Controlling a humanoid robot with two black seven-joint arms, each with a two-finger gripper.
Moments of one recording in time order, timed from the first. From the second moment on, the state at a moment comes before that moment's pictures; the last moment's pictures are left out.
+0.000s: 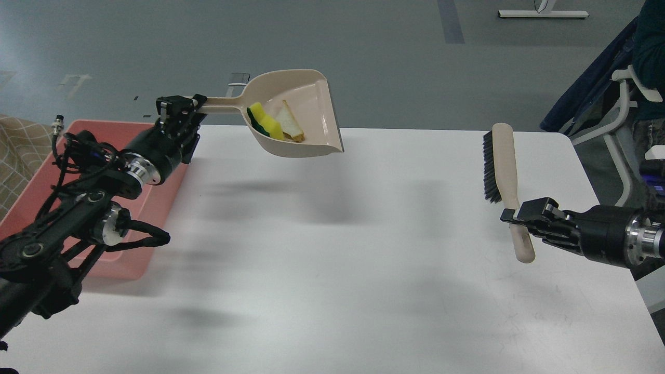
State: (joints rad) left arm -0.39 0.59 -1.09 -1.24 0.66 0.00 -0.12; right arm 0.64 -1.10 0.46 1.66 -0.80 0.38 -0.09
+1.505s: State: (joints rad) left arm 0.19 1.13 -1.53 -1.10 0.73 -0.33 -0.41; right arm 0.61 -1.06 0.47 1.67 -0.81 0.37 -0.09
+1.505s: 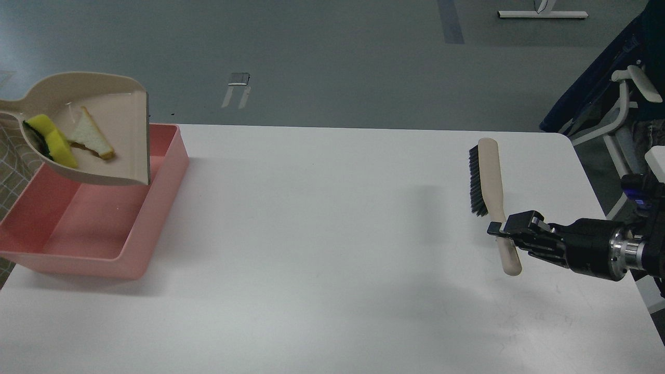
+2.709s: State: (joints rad) left arm 0.16 1.27 -1.53 -0.99 1.13 -0.18 -0.49; right arm 0.61 -1.04 0.47 1.67 -0.81 0.37 -0.09
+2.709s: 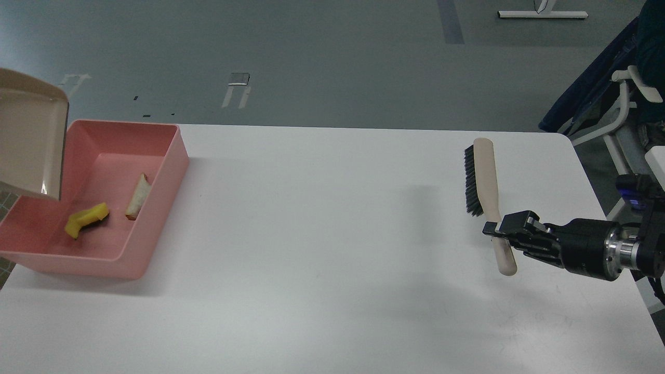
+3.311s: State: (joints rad) left arm -0.18 1.09 -1.49 -1.26 0.75 -0.32 -0.28; right arm 0.61 -1.04 0.48 1.67 -0.81 0.37 -0.09
